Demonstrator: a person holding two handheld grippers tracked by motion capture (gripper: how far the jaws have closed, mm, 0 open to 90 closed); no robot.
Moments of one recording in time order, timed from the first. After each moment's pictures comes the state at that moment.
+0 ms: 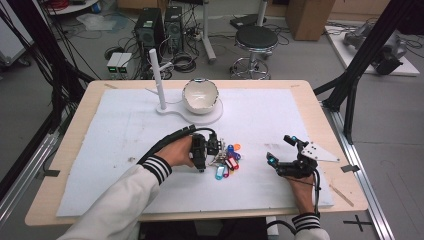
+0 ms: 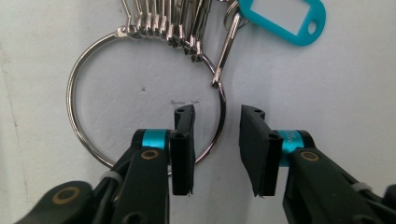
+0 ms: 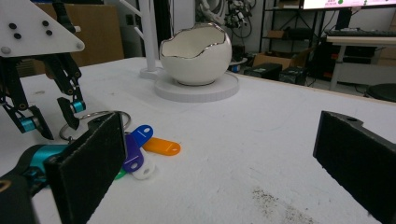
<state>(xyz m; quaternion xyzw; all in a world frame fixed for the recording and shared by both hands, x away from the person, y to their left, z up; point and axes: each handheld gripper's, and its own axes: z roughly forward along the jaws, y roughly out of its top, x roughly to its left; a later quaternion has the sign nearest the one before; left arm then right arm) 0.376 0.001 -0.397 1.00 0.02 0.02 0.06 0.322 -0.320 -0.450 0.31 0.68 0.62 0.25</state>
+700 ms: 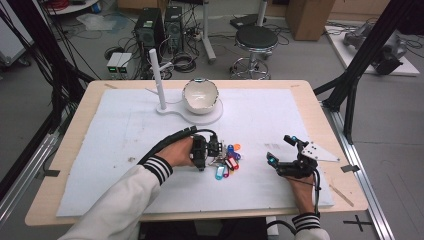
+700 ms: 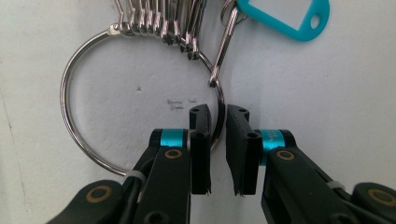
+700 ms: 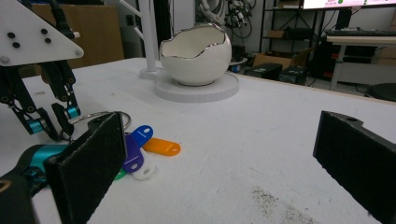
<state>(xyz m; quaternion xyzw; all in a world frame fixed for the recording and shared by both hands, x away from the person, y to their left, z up) 0.375 -0.001 -0.401 1.00 0.02 0.03 0.05 0.322 -0.320 -0.450 0.31 0.68 0.62 0.25</state>
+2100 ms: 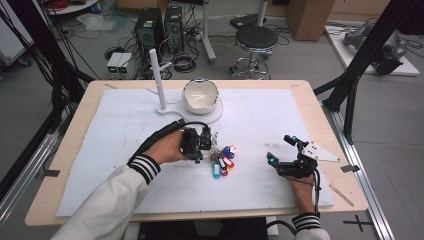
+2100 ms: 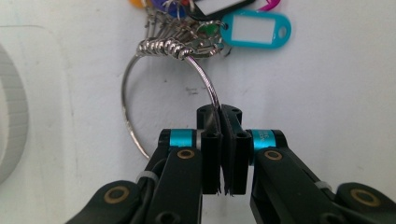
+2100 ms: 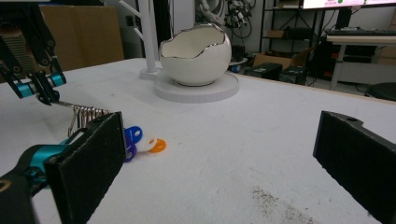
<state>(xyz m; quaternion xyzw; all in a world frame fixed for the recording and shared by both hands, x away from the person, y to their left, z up) 0.370 0.030 -0.359 0.99 0.00 0.07 0.12 0.323 -0.321 -0.450 0.31 0.68 0.62 0.25</state>
